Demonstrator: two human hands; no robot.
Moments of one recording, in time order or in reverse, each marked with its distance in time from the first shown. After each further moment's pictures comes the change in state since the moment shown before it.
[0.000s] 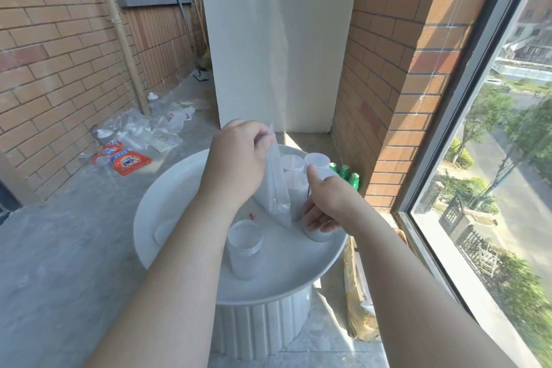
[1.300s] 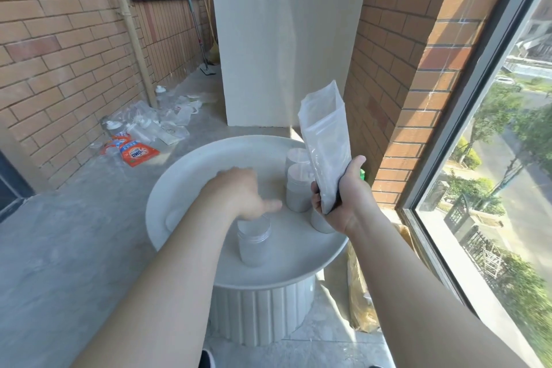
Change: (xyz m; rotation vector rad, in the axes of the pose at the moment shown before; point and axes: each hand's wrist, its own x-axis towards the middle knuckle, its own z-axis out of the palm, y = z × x) left_hand -0.028 -0.028 -0.003 0.526 -0.813 -0.376; right_hand 0.008 0.014 0.012 1.178 0.075 0.098
